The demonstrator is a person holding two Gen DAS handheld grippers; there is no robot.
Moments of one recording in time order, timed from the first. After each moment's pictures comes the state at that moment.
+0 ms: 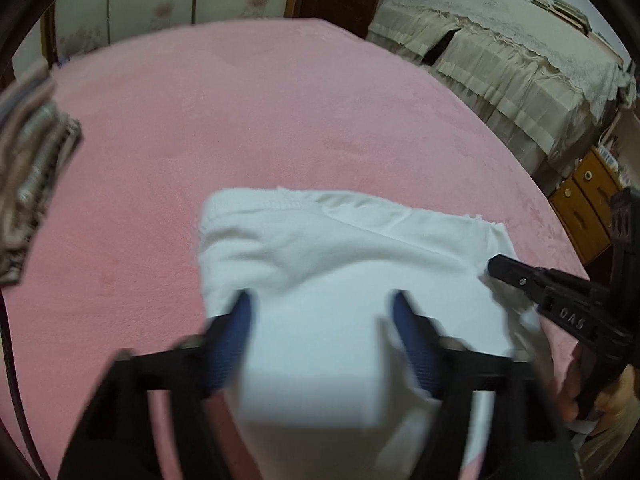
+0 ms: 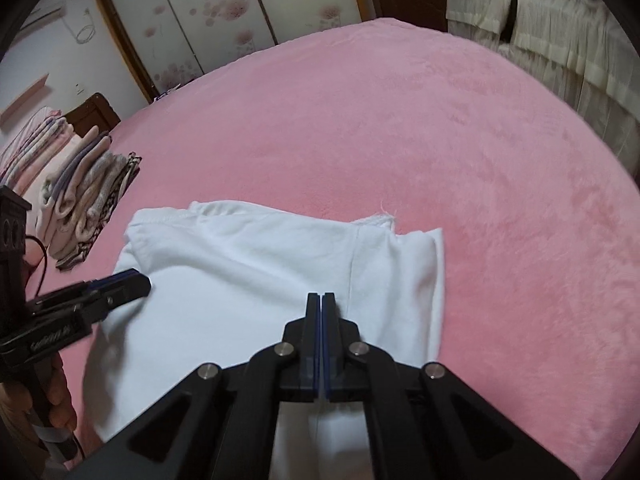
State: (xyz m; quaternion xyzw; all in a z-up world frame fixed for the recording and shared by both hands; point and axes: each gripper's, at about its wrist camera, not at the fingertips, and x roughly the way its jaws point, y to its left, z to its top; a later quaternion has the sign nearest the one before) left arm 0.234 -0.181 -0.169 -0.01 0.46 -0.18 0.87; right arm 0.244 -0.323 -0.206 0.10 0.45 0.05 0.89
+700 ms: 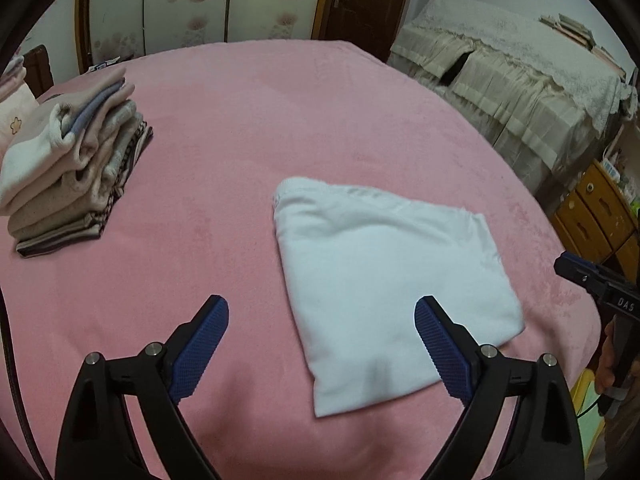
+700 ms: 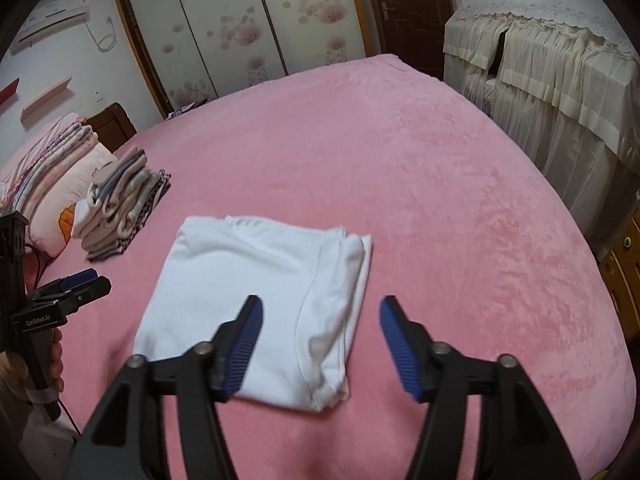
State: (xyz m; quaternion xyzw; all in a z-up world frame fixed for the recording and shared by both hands) left arm 0.157 -0.127 -0.120 -0.03 0.46 -0.14 0.88; right arm 0.155 -0.359 -0.140 0.10 0.42 0.06 0.90
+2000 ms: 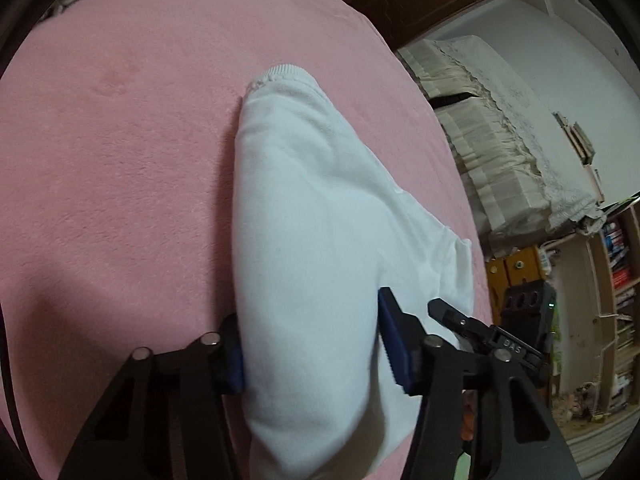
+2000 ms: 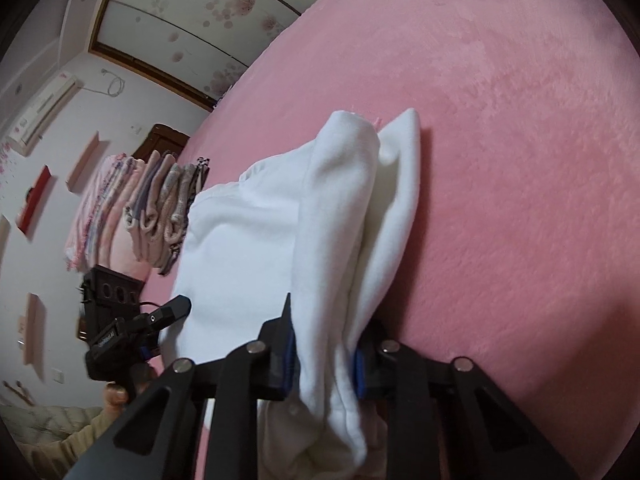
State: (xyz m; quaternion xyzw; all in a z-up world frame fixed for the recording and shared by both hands) left arm 0.205 -0.123 -0.241 -0.28 0.51 -0.21 0.78; right arm 0.223 -0.375 -0.260 0.29 0.48 0.19 0.80
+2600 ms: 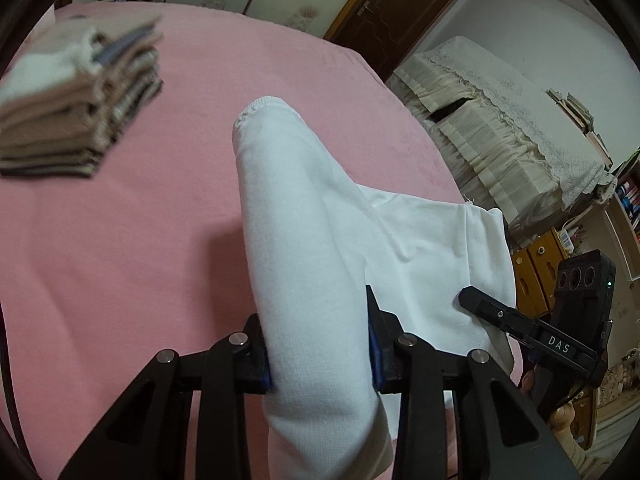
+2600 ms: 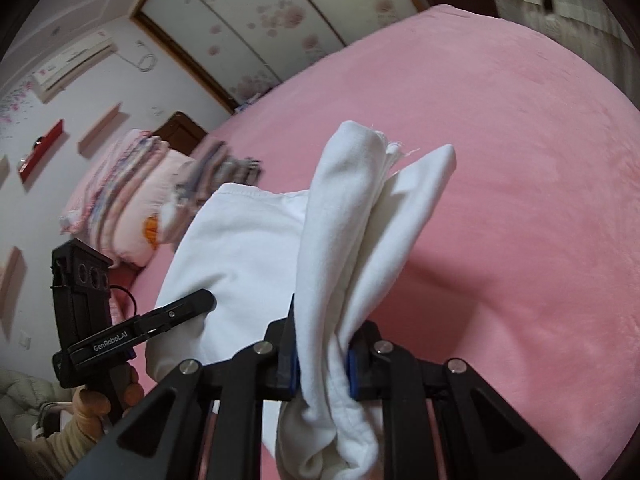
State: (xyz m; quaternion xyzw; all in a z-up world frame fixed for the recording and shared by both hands) left arm 0.157 -0.074 -0.086 -0.19 0.47 -0.17 0.85; right arm 0.176 -0.283 -0.131 0.23 0.43 0.22 0.85
